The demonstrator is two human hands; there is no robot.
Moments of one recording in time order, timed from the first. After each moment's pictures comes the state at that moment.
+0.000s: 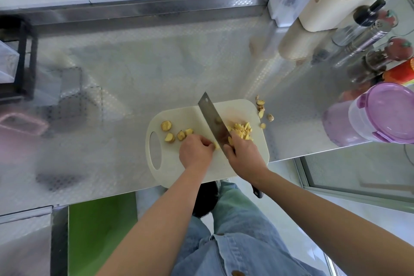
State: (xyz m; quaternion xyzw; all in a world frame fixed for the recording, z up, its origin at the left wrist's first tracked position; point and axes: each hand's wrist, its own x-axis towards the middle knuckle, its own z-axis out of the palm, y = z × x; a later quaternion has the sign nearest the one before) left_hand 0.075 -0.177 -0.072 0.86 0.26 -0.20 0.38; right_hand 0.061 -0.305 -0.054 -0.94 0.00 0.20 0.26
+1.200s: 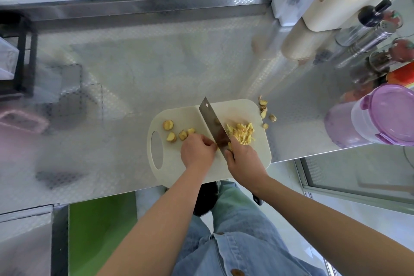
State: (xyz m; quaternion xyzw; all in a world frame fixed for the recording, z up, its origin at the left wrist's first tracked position) left_hand 0.076 -0.174 -0.069 0.86 0.26 -0.21 0.40; right_hand 0.051 -0.297 -0.056 -0.95 -0.01 0.21 0.24
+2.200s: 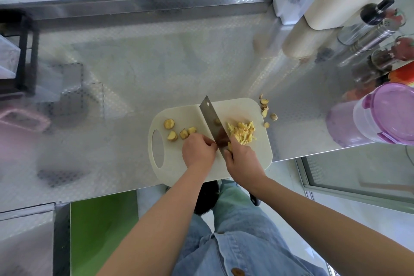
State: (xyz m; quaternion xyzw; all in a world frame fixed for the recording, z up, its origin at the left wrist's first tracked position) left_hand 0.073 -0.175 -0.071 0.87 0.25 -0.20 0.39; right_hand 0.048 -0.292 -0.063 -0.94 0.00 0.20 0.27
